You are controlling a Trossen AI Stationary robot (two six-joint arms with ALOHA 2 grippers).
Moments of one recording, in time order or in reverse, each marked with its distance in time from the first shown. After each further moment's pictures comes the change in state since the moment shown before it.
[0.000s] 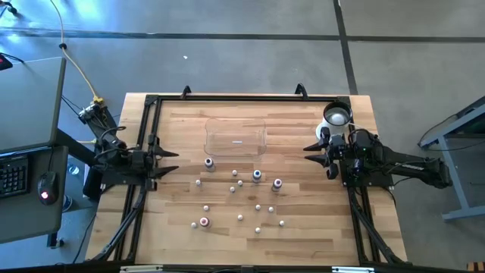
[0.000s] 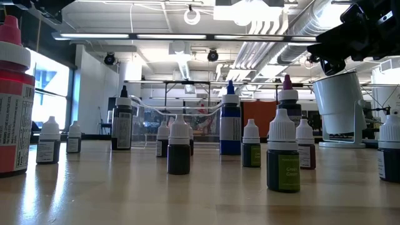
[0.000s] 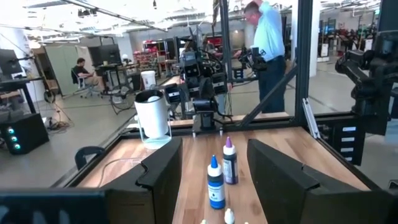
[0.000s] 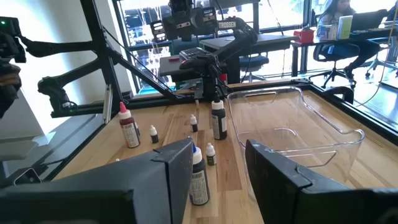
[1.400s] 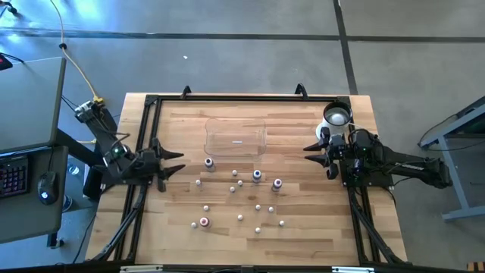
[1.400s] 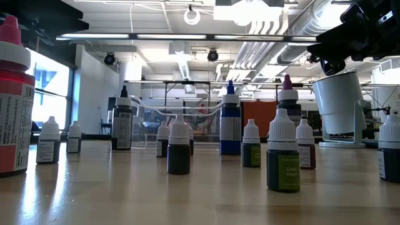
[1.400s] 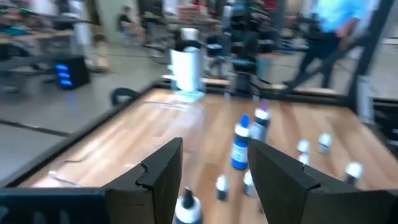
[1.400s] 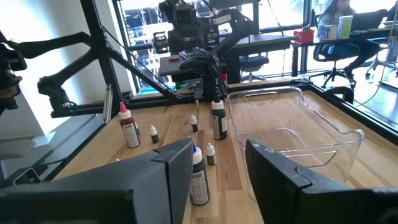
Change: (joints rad) left arm 0.000 0.188 0.000 -0.114 -0.237 -0.374; right arm 0.000 0.000 0.000 0.000 0.000 0.000
